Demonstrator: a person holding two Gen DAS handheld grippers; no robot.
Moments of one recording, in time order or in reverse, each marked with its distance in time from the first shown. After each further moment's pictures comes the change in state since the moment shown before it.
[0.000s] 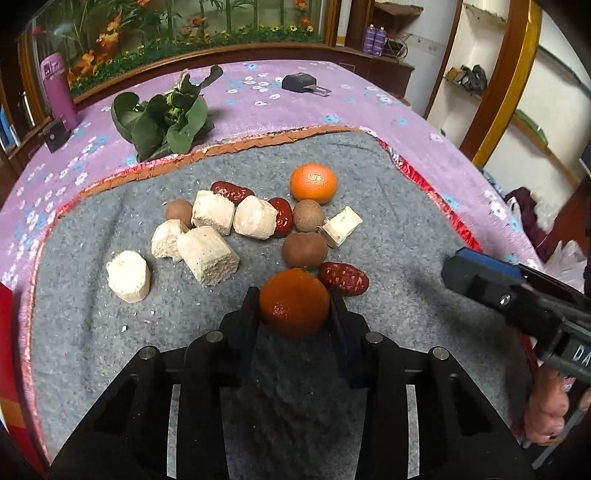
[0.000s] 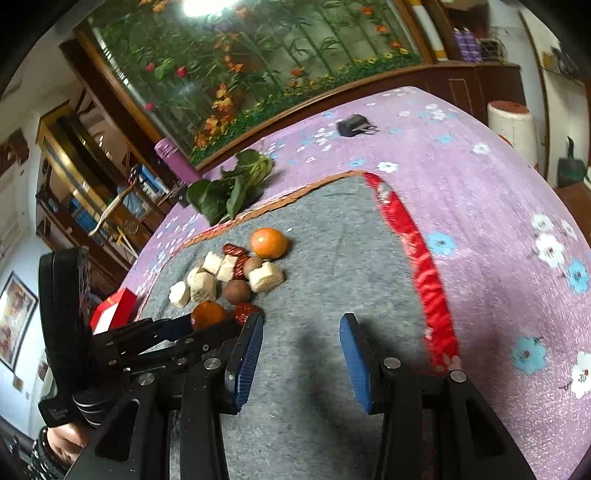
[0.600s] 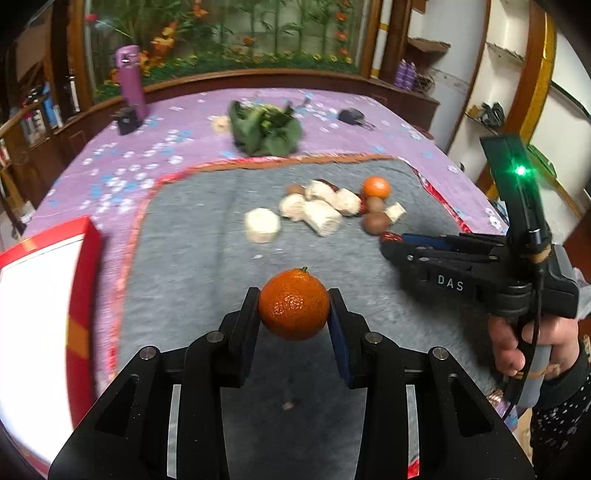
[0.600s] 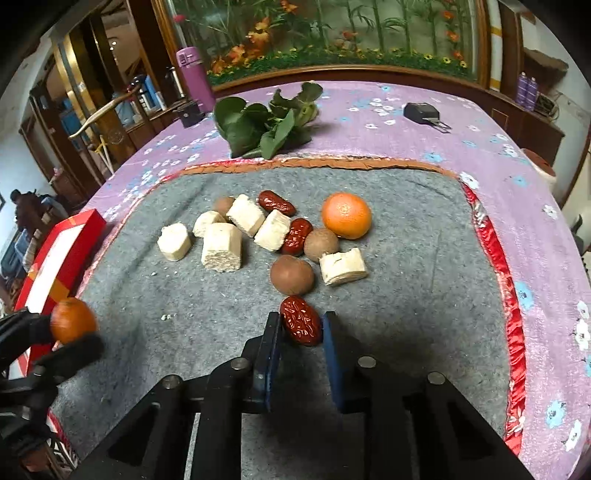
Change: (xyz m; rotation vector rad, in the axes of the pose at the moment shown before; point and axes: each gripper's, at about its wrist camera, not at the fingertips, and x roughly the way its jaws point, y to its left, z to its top) left arm -0.090 0.057 -0.057 -0.104 -0.112 0.084; right arm 0.075 0.075 0.006 -0.274 0.192 -0.180
